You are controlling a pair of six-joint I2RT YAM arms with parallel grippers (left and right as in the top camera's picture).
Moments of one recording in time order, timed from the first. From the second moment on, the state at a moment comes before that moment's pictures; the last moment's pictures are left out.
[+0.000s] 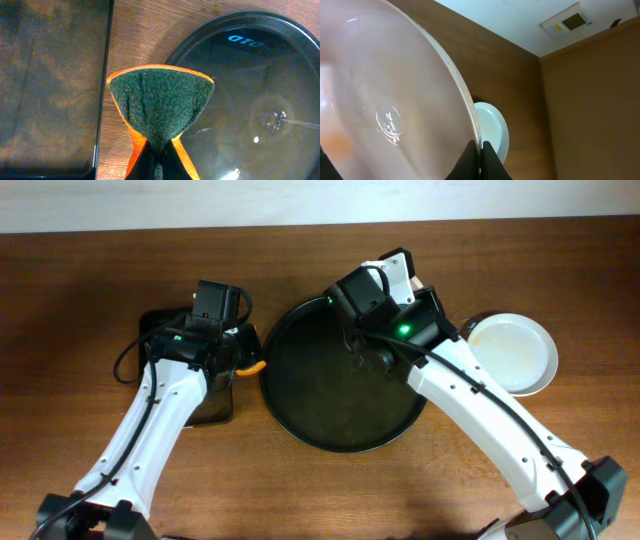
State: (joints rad) left arm -0.24 1.55 1.24 -0.78 -0.01 -0.49; right arm 0.62 1.68 1.64 -1.10 0.93 0.18
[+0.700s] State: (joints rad) left arm -0.24 1.55 1.24 -0.78 -0.01 -0.49; right arm -0.15 1.68 1.64 -1.13 0.27 0.39
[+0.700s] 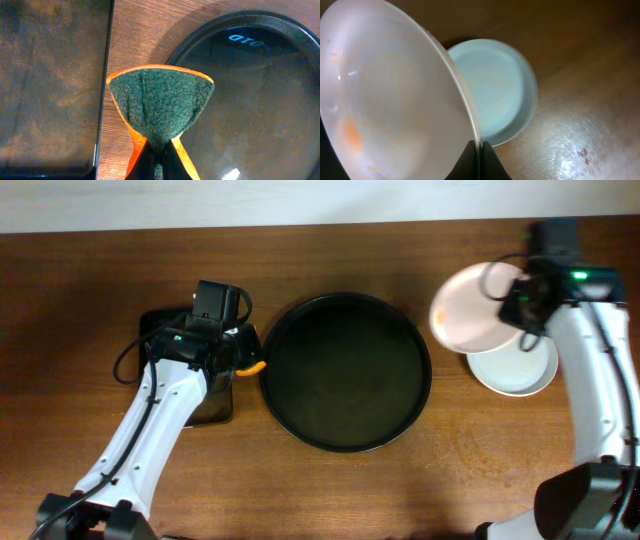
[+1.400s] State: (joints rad) left arm -0.07 1.55 1.24 -0.82 -0.21 -0.27; right arm -0.29 1.86 1.64 -1.28 -0.28 0.10
